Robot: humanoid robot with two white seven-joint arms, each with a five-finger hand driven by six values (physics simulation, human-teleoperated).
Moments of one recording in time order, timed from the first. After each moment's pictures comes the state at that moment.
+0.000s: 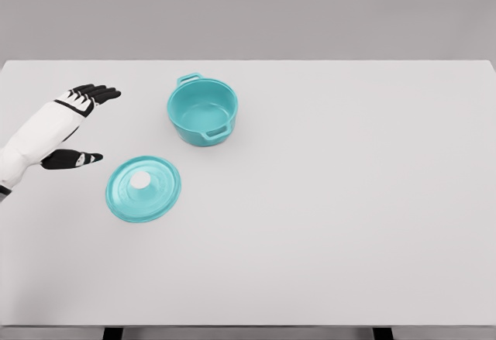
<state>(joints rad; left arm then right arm) -0.07 0.52 0.10 -1.60 -0.49 -0.61 -0.32 0.01 0.00 -0.30 0.05 0.25 -0.01 0.09</state>
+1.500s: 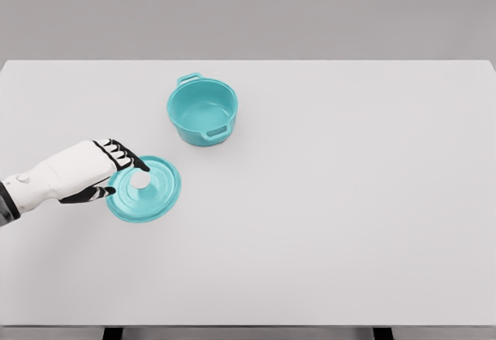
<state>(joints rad) -0.01 0.65 0.01 -1.78 -0.56 -0.61 -0.56 0.01 0.00 -0.30 0.05 0.25 -0.01 0.09</state>
